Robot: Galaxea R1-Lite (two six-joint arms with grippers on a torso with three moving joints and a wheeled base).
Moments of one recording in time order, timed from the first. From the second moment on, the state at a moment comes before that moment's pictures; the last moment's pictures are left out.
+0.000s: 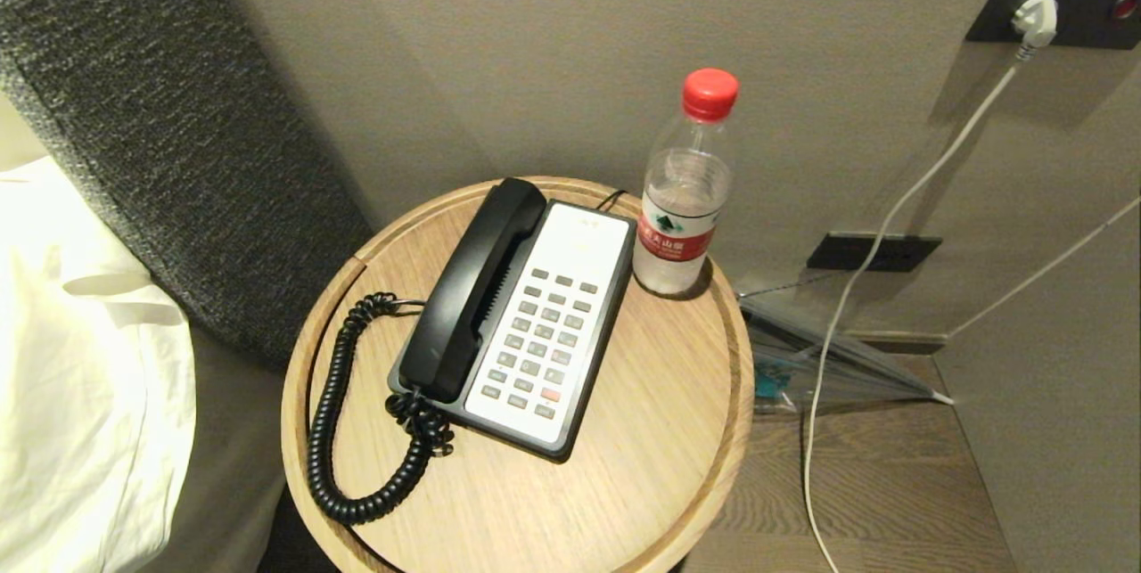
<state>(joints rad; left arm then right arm) -0.01 0.00 0.00 0.00 0.00 0.04 0.00 0.00 -0.02 0.03 -0.01 0.00</state>
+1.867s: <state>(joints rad) -0.01 0.00 0.00 0.00 0.00 0.02 0.00 0.00 -0.02 0.03 -0.01 0.00</state>
